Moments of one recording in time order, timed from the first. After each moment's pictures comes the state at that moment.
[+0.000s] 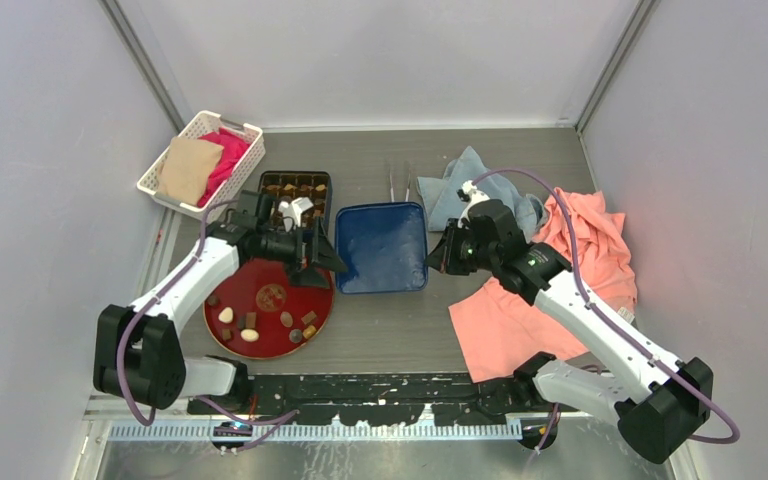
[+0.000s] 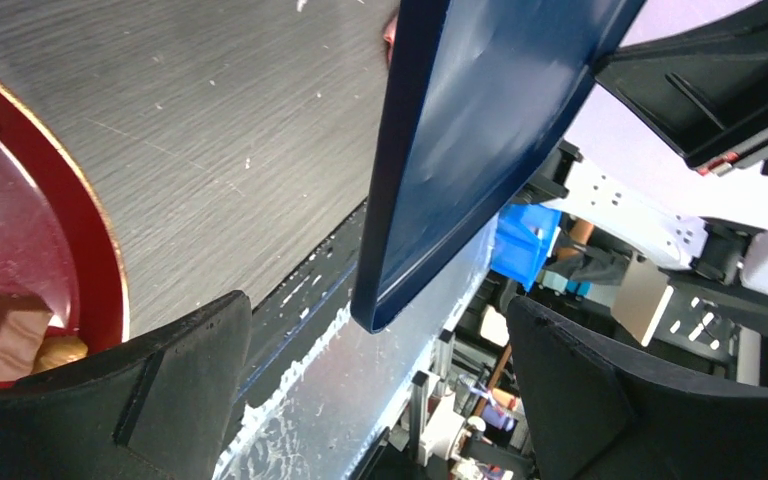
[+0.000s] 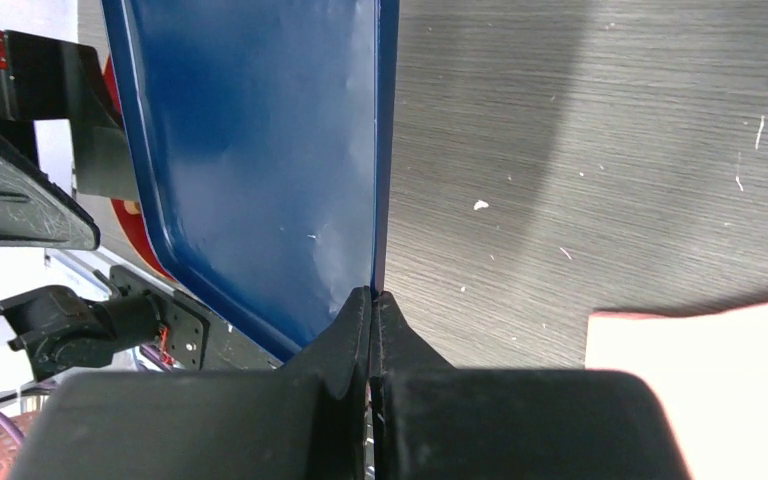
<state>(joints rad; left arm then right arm) -0.26 1.31 0.90 -0.61 0.89 -0.52 0.58 1.03 0.91 -0.55 -0.14 0.63</state>
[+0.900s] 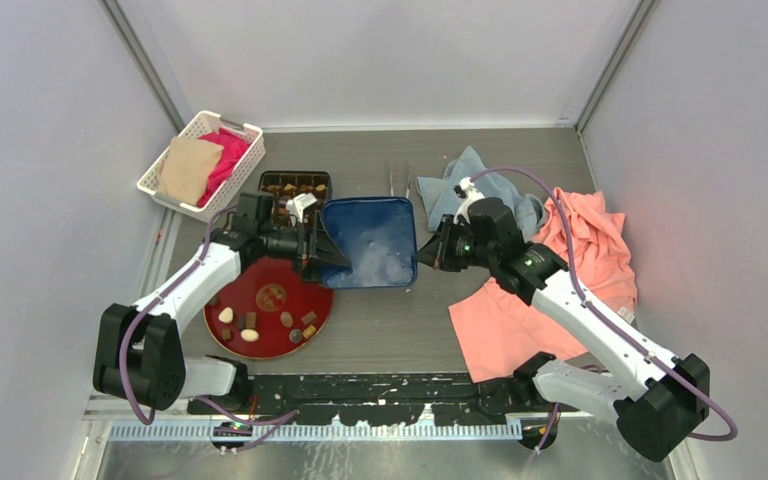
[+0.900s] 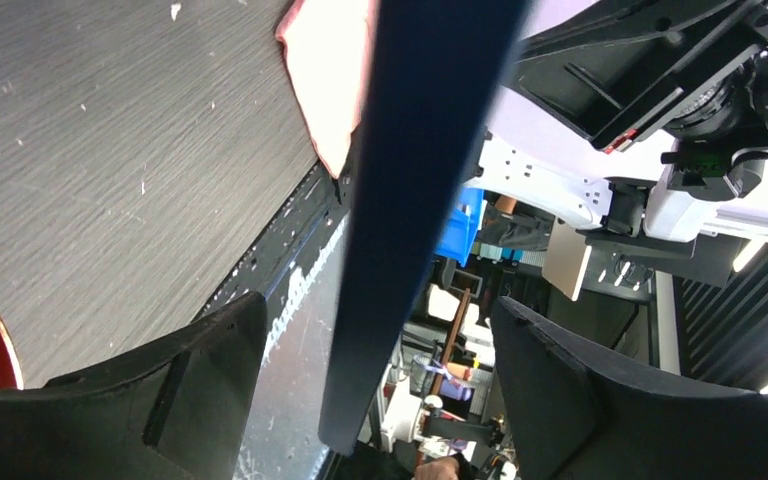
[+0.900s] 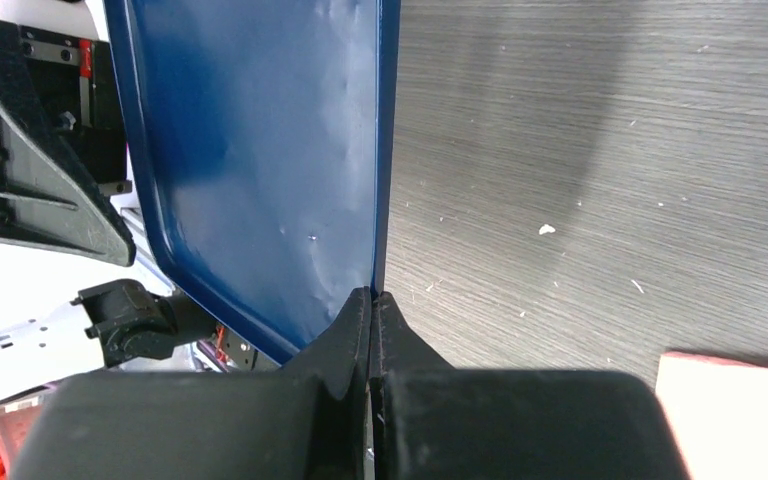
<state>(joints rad) -0.26 1.31 0.83 -0.37 1.10 -0.69 0.58 1.03 0.89 -0.43 -0.22 0.69</state>
